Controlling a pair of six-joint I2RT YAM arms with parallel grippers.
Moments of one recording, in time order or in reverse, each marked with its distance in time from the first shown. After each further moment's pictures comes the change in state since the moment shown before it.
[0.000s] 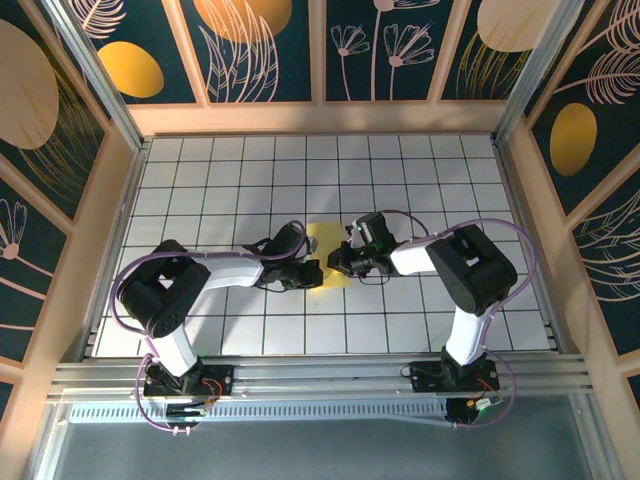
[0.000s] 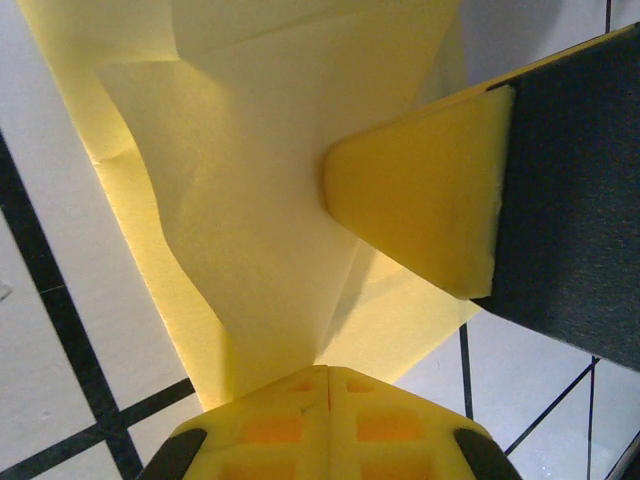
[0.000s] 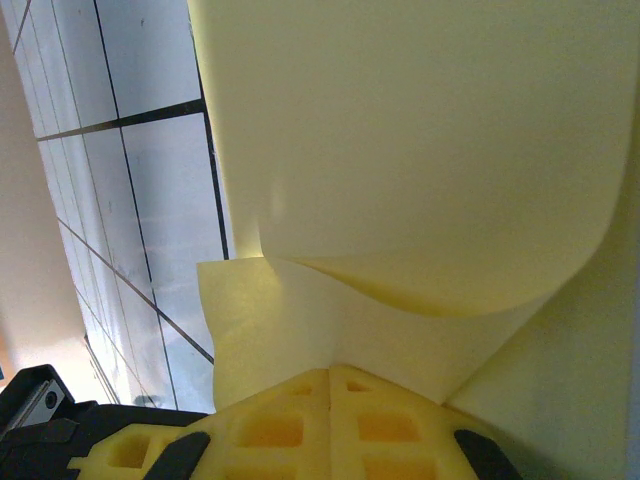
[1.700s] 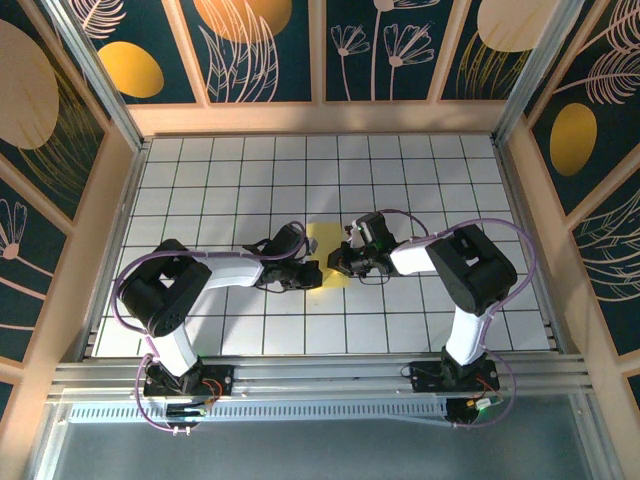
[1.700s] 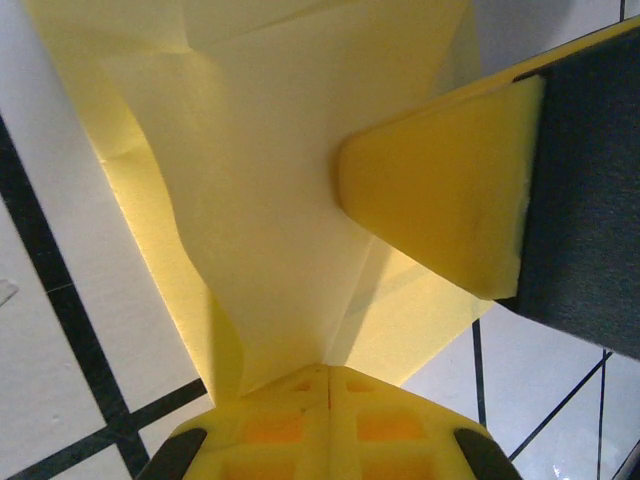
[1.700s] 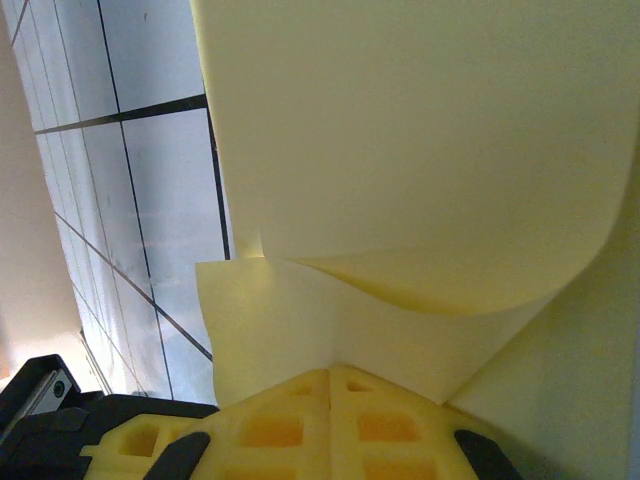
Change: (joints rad) left arm 0.002 0.008 -0.008 0.006 0.010 0.015; right arm 0.000 0.002 0.003 -0.006 -0.005 -0.019
